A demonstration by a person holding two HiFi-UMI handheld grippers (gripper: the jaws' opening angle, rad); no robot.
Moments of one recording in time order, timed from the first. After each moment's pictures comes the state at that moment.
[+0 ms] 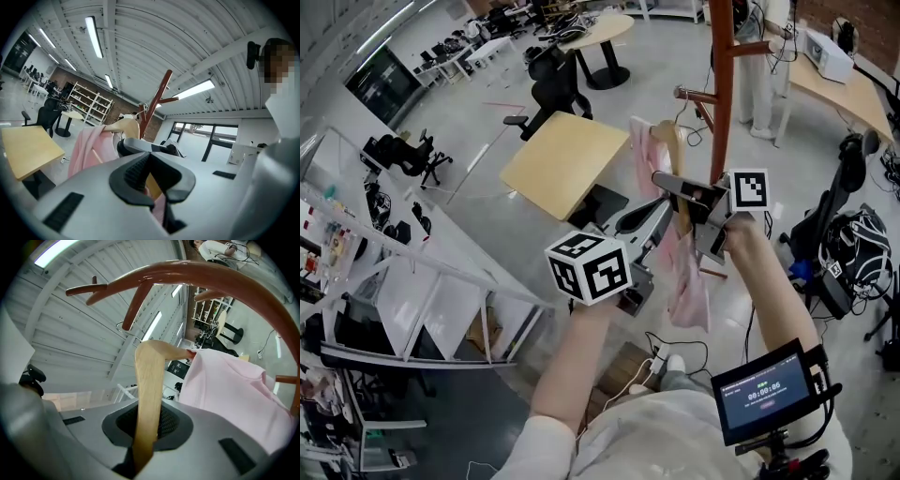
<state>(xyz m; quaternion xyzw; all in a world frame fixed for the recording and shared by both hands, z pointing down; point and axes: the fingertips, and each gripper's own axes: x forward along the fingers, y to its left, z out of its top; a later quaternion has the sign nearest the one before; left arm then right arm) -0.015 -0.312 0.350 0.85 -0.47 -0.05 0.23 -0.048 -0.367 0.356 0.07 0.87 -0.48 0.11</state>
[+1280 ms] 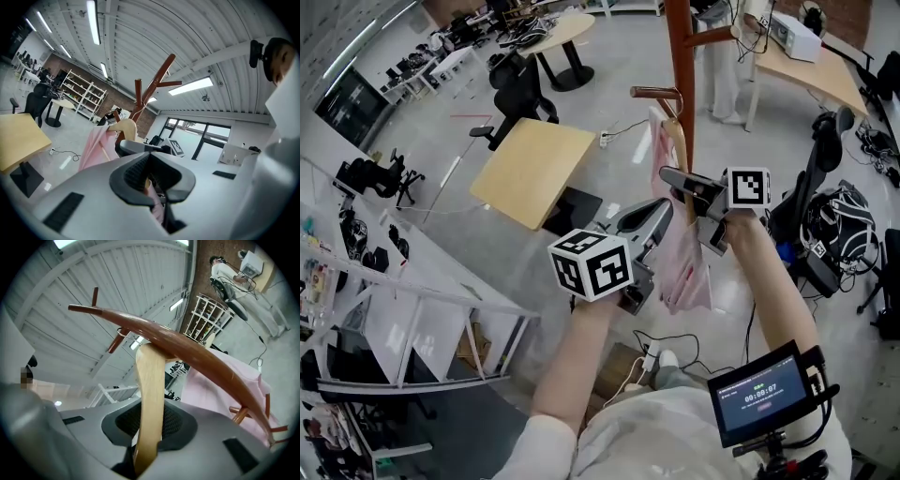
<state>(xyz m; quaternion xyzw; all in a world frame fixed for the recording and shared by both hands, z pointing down) 0.037 -0.341 0.380 0.87 -0.42 -0.04 0.27 0.018 -0.423 0.404 -0.05 0.89 -0.44 0.09</state>
